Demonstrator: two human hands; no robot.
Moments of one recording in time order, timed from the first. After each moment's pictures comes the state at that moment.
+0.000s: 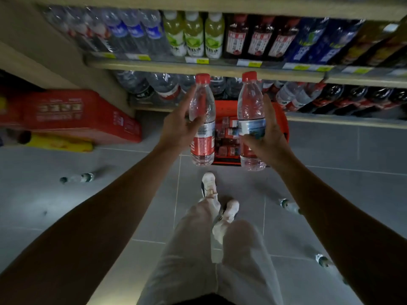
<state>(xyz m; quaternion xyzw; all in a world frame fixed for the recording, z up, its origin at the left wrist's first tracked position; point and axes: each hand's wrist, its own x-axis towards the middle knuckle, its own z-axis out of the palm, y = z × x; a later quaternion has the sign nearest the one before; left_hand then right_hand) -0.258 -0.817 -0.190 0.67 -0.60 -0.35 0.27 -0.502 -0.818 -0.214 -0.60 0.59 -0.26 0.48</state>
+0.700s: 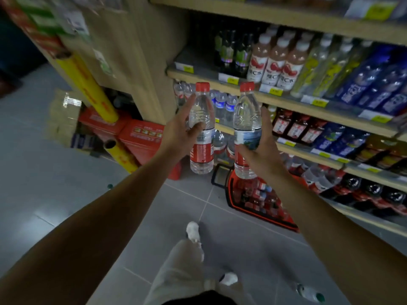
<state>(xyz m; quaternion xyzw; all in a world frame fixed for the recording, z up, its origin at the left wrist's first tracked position) -0.125 -0.669 -0.003 0.70 -0.54 -0.19 0.43 -0.348 -0.735 -0.031 -0.70 0.43 -0.34 0.45</state>
